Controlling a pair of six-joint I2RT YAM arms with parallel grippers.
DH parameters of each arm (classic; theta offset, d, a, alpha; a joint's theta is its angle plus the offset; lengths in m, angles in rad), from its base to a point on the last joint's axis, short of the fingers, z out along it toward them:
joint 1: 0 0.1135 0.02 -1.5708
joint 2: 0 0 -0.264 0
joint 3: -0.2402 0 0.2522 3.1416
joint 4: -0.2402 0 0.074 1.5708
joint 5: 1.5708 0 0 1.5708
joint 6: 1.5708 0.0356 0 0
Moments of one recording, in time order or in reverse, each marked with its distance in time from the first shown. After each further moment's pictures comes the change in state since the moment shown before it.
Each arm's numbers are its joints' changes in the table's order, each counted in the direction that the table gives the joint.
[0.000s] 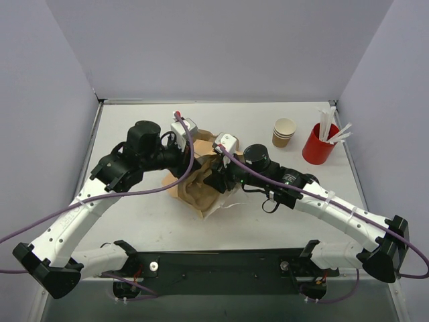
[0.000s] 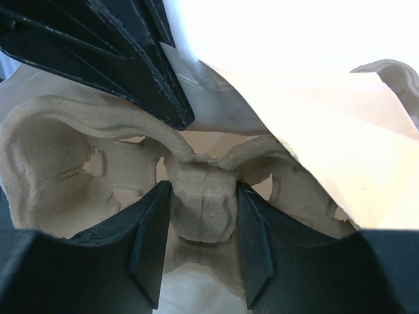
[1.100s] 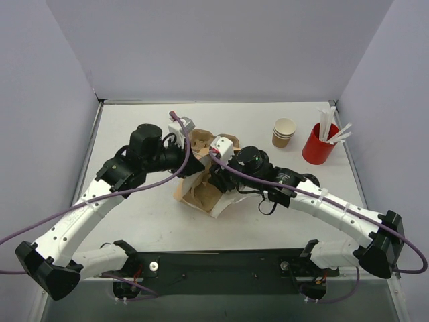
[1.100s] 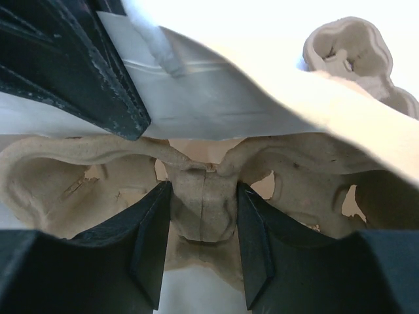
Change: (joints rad) left arm 0.008 -0.015 0.079 0.097 0.016 -0.208; right arm 0.017 0.039 -0.009 -0.065 0.130 -0.060
